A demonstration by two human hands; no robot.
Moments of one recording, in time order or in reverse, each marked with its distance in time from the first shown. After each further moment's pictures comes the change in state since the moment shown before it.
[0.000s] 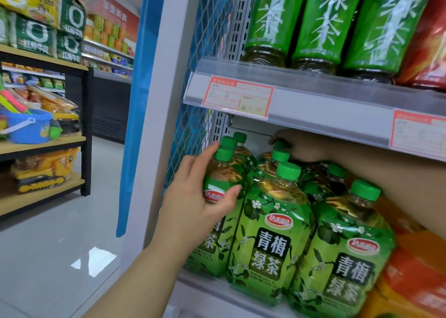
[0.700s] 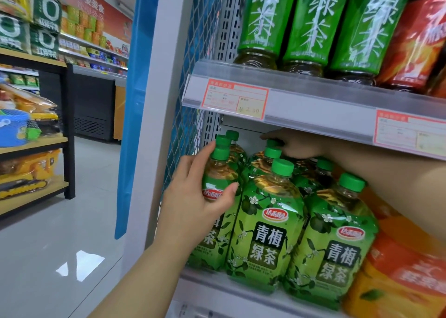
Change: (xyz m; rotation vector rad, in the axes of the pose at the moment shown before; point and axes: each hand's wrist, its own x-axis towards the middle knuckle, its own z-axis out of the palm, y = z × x) left_hand 0.000 0.002 -0.002 -0.005 -0.020 -0.022; right_hand -0.020 -0.017 -0.008 0.016 -0.034 0.080
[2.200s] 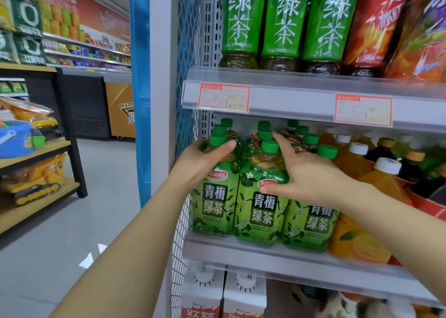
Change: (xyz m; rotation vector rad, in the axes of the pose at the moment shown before) left_hand 0.041 0.019 -0.026 -0.197 -0.410 -0.485; right_hand -0.149 -0.081 0.025 -0.152 0.105 0.155
